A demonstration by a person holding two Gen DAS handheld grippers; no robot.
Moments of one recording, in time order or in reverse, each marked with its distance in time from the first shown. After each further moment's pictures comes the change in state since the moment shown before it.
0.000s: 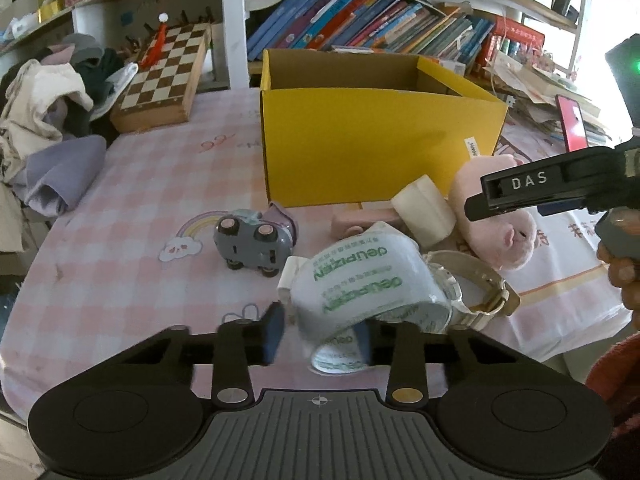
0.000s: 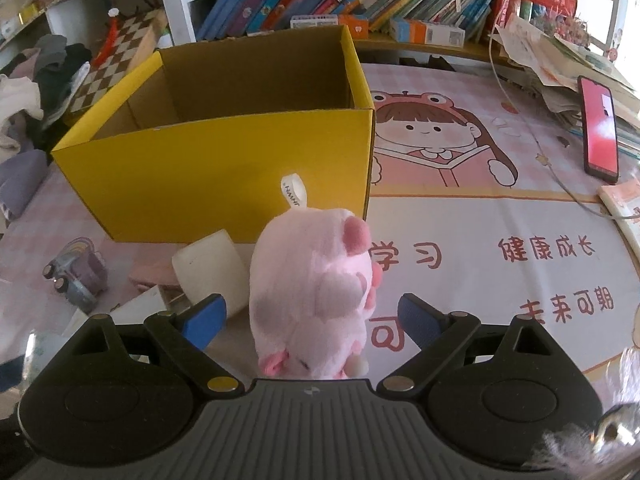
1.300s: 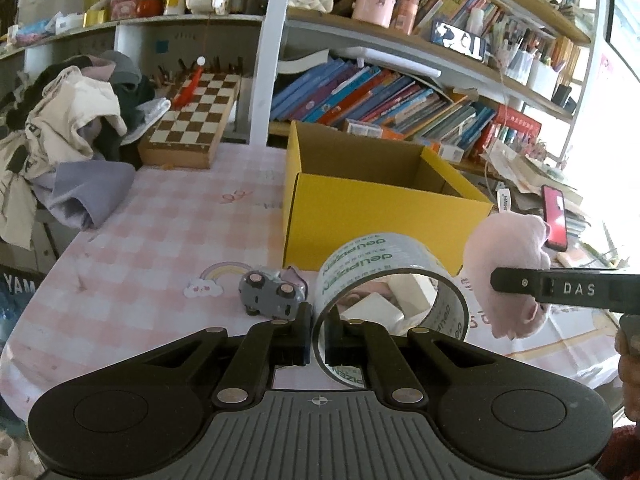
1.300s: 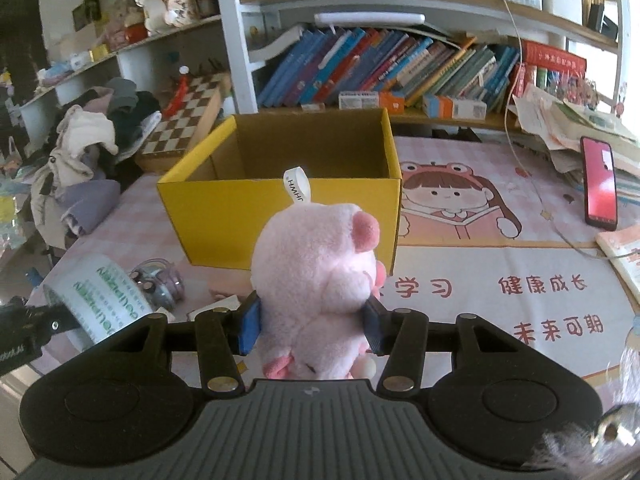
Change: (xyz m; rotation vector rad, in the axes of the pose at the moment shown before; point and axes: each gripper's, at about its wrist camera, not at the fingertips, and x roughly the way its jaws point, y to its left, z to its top) left arm -0.052 0.025 0.004 -0.132 -0.198 -0.055; right arm -0.086 0.009 -0.033 -0.071 -0.220 0.123
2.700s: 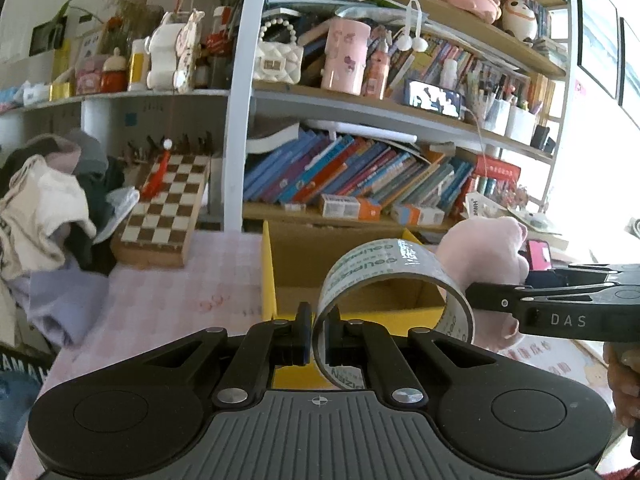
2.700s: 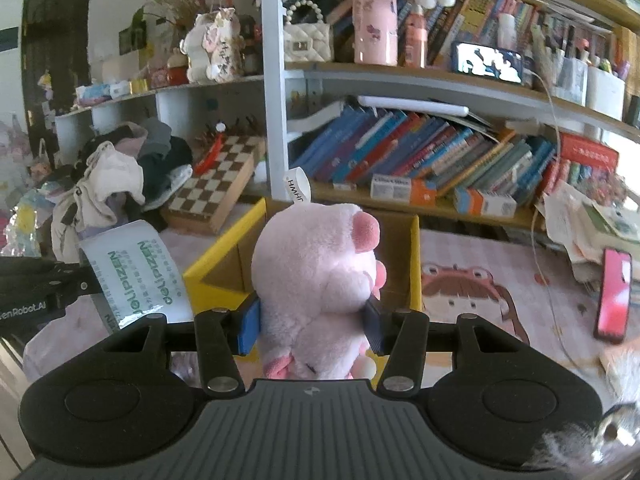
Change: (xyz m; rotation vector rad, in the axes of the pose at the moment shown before) left arm 0.016 -0.009 0.086 0.078 -0.154 -0.041; right arm -0.002 0.007 0.076 -0.141 -0.163 0.069
